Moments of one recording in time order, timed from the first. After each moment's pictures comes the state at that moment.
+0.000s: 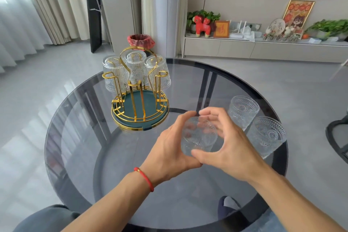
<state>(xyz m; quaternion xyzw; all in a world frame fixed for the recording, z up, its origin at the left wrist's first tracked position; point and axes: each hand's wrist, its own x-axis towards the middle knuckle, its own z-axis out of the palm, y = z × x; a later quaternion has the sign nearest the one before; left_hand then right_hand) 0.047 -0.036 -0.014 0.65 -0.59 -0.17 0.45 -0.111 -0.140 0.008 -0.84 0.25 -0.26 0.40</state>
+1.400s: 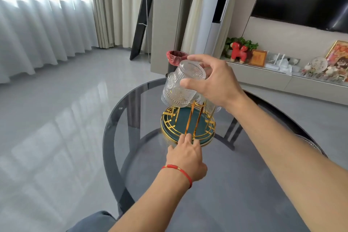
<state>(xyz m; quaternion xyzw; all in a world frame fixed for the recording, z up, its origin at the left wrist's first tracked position) 0.125 -0.012 -0.011 0.85 -0.50 -0.14 0.10 0.116 -0.132 0.126 -0.90 0.14 -0.32 0.27</state>
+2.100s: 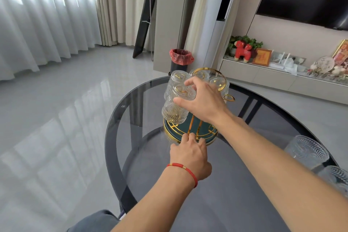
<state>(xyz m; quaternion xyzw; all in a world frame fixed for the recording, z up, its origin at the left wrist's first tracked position) 0.122 -0.015 -0.004 0.86 -0.49 -0.11 0.08 0.138 -0.134 0.065 -0.93 0.22 -0.23 0.17</state>
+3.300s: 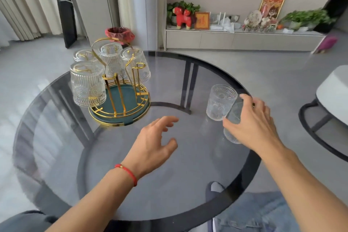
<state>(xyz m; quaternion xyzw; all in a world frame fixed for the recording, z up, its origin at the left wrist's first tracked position) 0.048 -0.041 -0.030 0.71 -0.58 -0.15 0.37 -0.168 -0.206 -0.003 -0.80 0.58 -0.15 0.08</state>
